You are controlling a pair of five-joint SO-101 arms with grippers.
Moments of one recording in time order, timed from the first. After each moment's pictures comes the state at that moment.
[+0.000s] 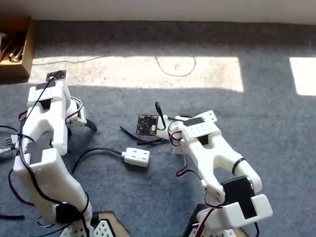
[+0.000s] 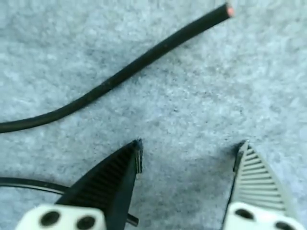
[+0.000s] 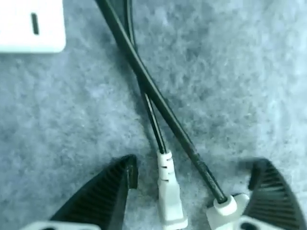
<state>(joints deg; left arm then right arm) -21.4 23.3 7.9 68.9 2.0 -22.8 0.8 40.7 39.4 69.0</state>
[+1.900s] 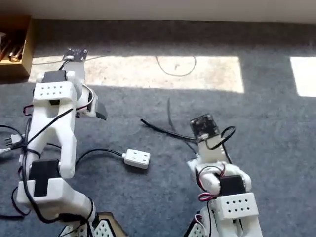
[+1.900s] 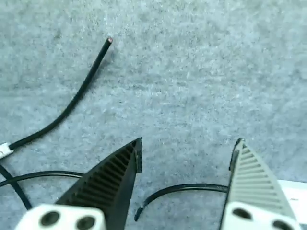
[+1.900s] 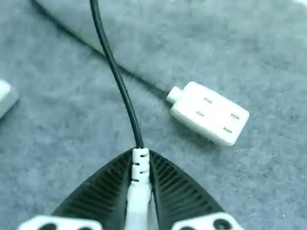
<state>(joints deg) -12.7 3.2 10.5 76.4 -5.8 -14.0 -72.2 78.1 60.2 18.1</state>
